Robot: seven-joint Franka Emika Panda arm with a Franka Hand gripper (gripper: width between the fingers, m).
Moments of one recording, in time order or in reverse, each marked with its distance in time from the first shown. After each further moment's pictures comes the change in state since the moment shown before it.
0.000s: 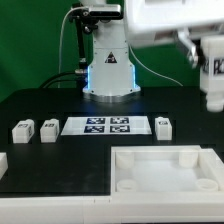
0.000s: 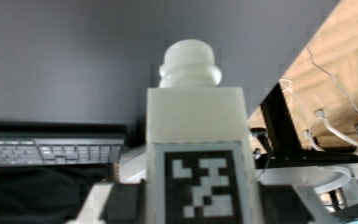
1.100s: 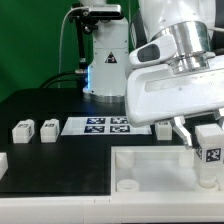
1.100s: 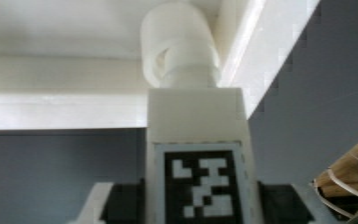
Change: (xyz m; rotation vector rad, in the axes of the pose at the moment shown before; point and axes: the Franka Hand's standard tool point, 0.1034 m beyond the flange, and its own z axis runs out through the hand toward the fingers) arm -0.053 0.006 0.065 0.016 -0.105 0.017
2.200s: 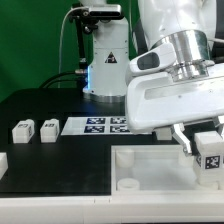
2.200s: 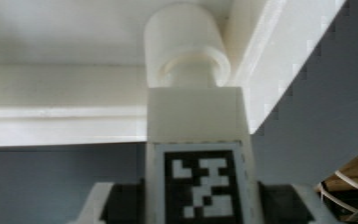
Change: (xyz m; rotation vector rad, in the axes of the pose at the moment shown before) arm -0.006 0.001 0.009 -0.008 0.012 0.008
